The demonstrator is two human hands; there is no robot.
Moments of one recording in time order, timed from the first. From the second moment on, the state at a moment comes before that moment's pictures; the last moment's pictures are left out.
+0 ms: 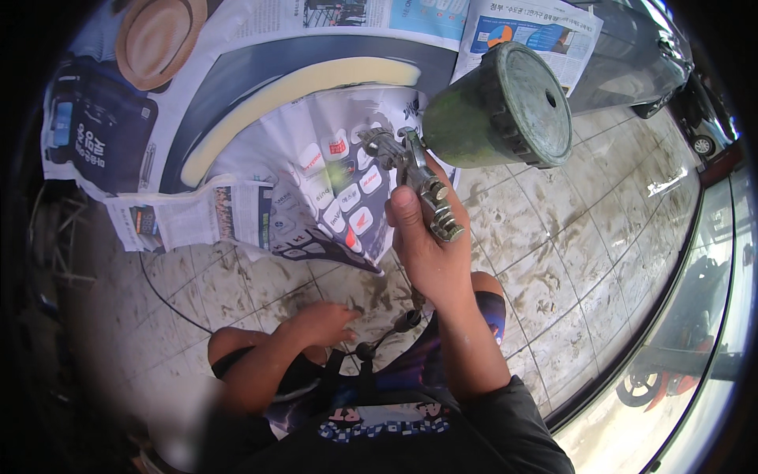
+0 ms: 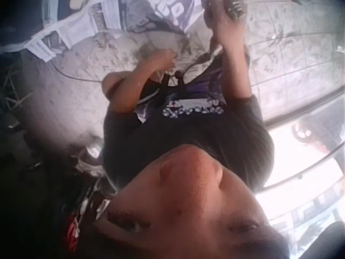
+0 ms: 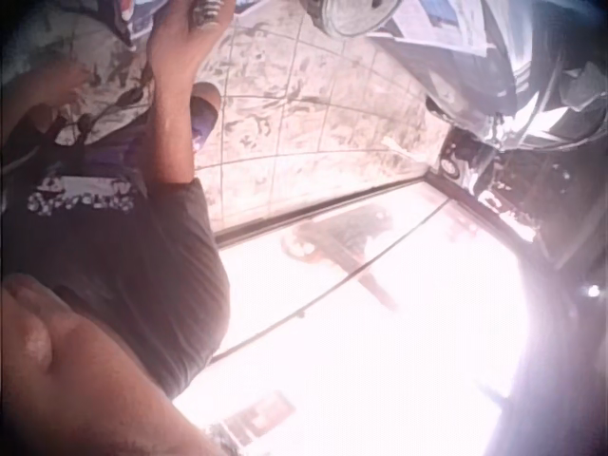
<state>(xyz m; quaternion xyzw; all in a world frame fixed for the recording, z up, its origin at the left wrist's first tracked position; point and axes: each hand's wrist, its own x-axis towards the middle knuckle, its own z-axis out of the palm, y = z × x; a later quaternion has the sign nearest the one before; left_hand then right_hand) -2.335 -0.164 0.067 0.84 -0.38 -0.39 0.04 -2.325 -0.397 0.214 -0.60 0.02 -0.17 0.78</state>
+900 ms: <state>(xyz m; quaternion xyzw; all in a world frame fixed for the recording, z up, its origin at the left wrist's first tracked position) -2.360 -0.171 0.089 0.86 -0.38 -0.34 0.02 -2.314 -0.351 0.221 -0.69 -0.06 -0.20 0.69</state>
